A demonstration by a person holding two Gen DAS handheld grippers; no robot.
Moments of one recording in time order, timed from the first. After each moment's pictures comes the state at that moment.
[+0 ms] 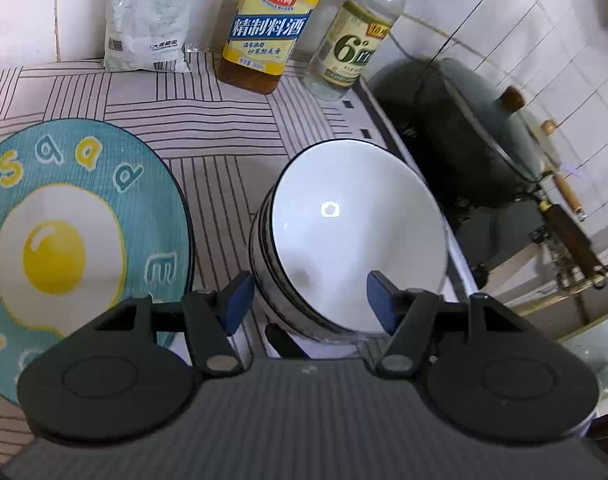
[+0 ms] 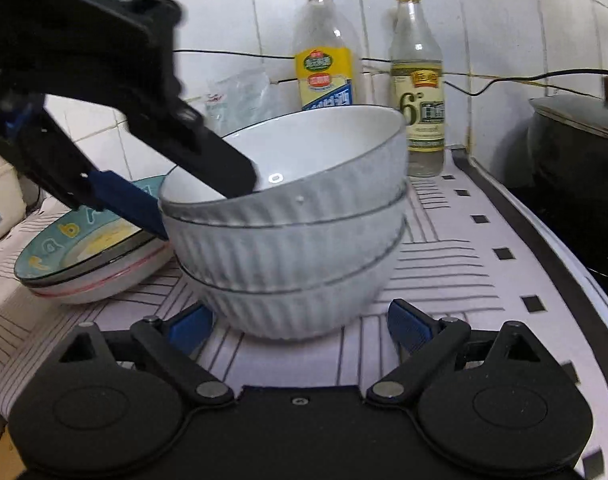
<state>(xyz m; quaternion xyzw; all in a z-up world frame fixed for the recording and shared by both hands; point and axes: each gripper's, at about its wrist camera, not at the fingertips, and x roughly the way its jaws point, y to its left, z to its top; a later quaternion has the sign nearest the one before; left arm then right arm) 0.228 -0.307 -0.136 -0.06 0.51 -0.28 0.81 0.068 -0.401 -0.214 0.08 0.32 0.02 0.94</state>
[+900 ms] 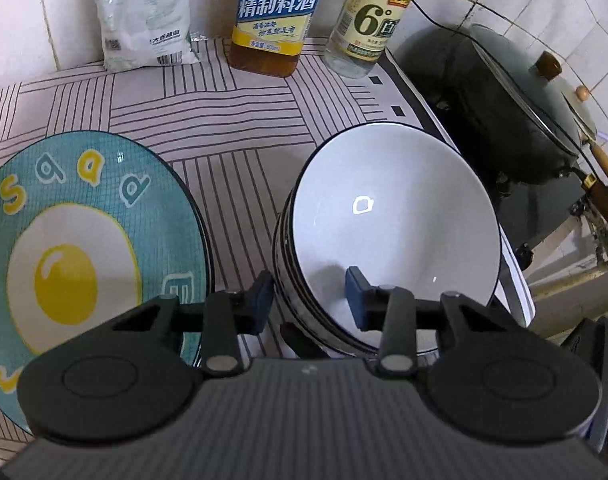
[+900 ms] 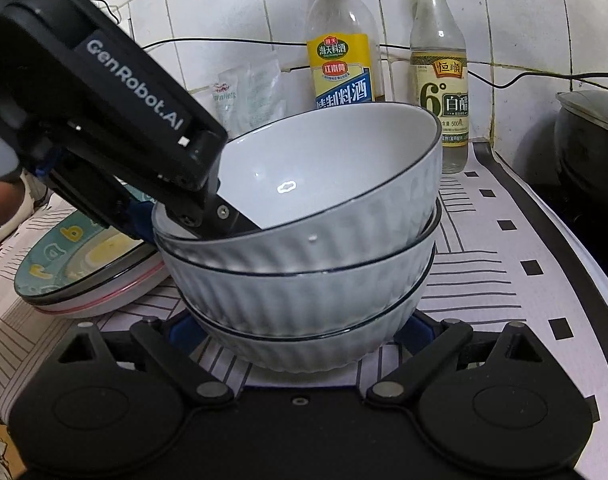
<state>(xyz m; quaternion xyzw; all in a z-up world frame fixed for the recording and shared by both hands) 0.243 -0.317 -0.154 0.00 0.53 -0.26 0.81 0.094 -0.404 -0.211 0.09 0.35 0.04 0.93</state>
